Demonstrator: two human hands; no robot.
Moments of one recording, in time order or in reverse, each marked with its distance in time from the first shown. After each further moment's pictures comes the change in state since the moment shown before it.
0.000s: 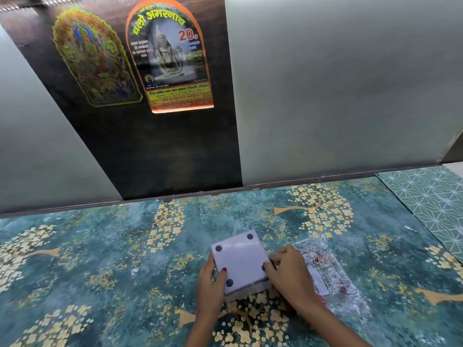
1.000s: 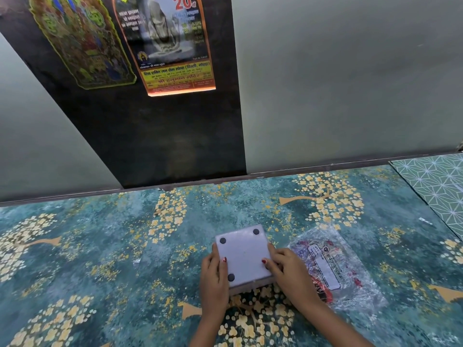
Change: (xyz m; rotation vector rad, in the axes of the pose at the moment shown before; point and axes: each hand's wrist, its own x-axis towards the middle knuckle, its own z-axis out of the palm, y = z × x) left_hand 0.008 -0.018 0.008 0.130 0.120 0.166; right_hand 0.003 0.022 0.024 0.114 -0.105 -0.051
